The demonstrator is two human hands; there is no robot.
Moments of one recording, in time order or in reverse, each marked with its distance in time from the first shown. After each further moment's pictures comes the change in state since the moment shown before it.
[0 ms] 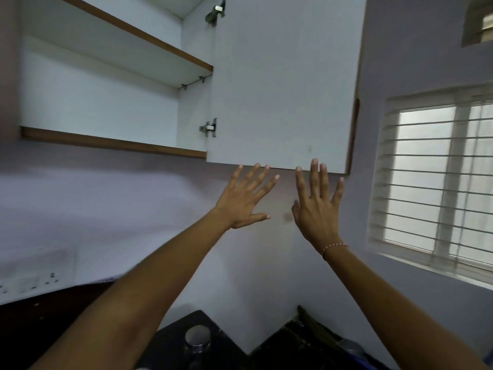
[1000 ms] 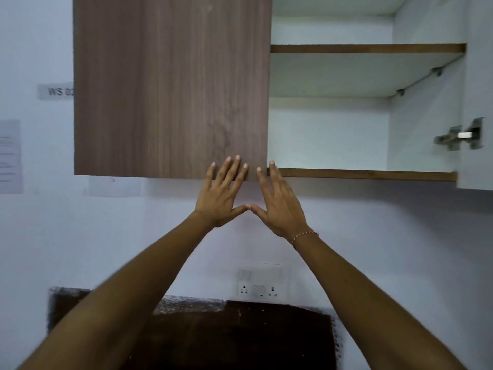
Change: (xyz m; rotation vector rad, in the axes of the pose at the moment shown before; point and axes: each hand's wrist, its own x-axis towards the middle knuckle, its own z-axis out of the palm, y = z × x) left_hand -0.276 -0.345 -0.082 0.643 -0.329 -0.614; right_hand 0.121 -0.480 -0.042 1.150 -0.035 -0.505
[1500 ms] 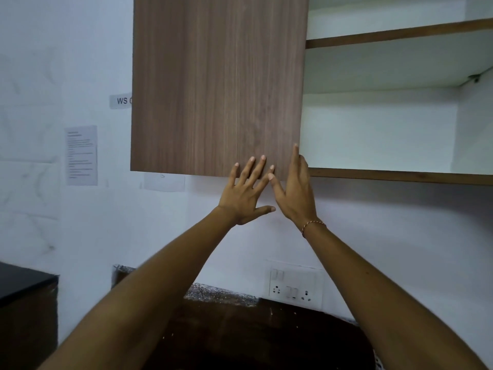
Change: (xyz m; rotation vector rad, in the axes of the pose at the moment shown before) left_hand -0.012 -0.005 -0.021 0.104 -0.125 -0.025; right_hand 0.030 -0.035 -0.005 0.611 0.318 0.136
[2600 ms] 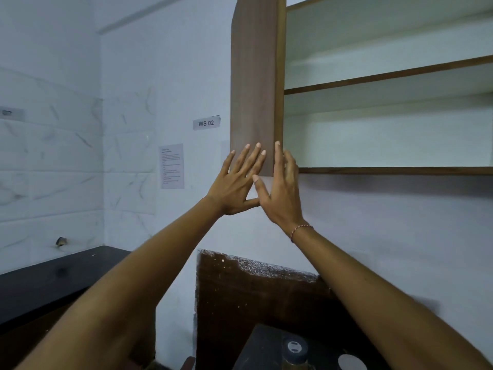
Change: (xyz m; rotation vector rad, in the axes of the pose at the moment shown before) left_hand -0.212 -0.138 -0.211 0.130 0.049 0.019; right_hand -0.096 -0.305 -0.031 0.159 0.048 -0.133
